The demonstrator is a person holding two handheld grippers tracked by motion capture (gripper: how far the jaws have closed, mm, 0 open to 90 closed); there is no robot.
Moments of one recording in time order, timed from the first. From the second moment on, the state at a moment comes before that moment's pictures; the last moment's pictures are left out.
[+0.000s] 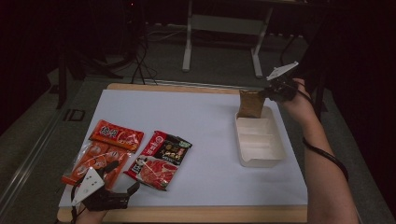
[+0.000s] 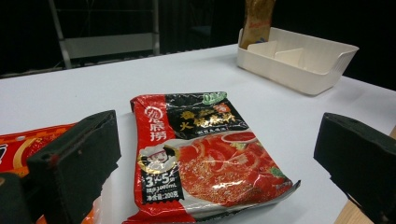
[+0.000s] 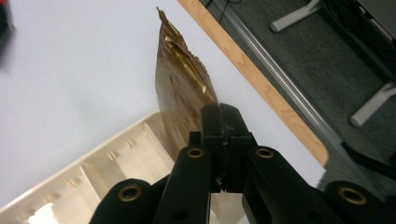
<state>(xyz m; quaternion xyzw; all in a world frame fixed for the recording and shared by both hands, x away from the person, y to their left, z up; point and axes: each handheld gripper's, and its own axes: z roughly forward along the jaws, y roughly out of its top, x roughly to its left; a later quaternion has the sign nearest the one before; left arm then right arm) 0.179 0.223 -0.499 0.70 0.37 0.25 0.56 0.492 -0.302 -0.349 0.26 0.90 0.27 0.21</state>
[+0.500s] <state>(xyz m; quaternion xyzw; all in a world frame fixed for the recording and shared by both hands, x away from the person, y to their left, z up) 0.180 0.219 -0.498 0.70 0.37 0.25 0.56 0.474 -0.309 -0.331 0.30 0.88 0.30 0.21</state>
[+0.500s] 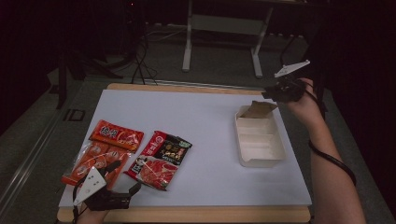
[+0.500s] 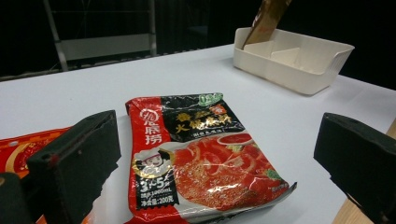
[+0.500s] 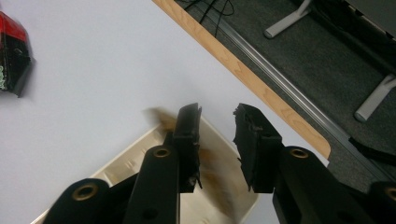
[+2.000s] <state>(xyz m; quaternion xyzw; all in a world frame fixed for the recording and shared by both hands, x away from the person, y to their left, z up) 0.187 0.201 -0.468 0.74 0.34 0.19 0.55 0.295 -0.256 -0.381 0.24 0.82 0.51 0.15</state>
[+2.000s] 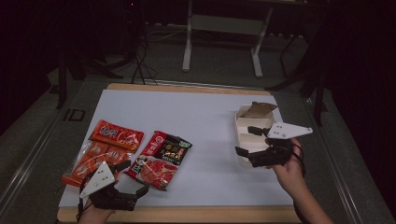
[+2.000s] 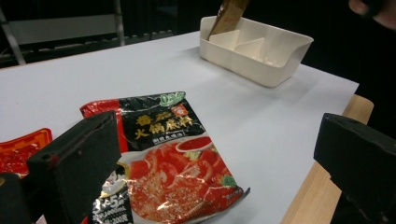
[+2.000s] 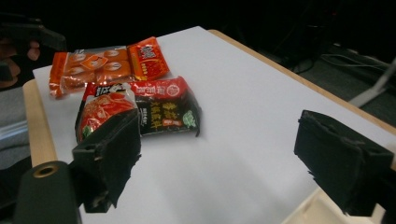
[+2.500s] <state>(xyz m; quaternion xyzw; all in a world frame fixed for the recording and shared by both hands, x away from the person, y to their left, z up) 0.216 0.201 -0.465 0.76 0.34 0.19 0.52 0.254 -0.276 -0.405 0.24 0.78 0.56 0.12</state>
